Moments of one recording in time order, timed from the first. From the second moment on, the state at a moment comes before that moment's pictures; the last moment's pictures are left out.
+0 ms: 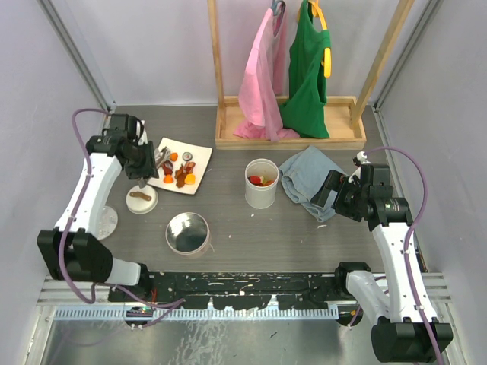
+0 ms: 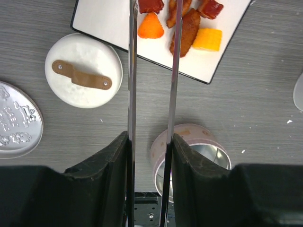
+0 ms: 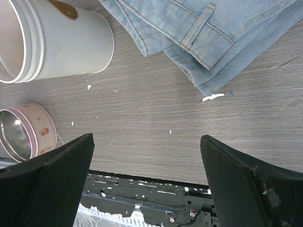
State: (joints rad) left arm -0.07 1.36 1.35 -1.03 0.03 -0.23; right arm -0.01 0.83 0.88 -0.94 -0.27 0.40
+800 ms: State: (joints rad) left arm -0.03 1.65 1.57 -1.02 -0.01 -0.09; right arm -0.01 0.83 0.89 -0.94 -0.27 0.40
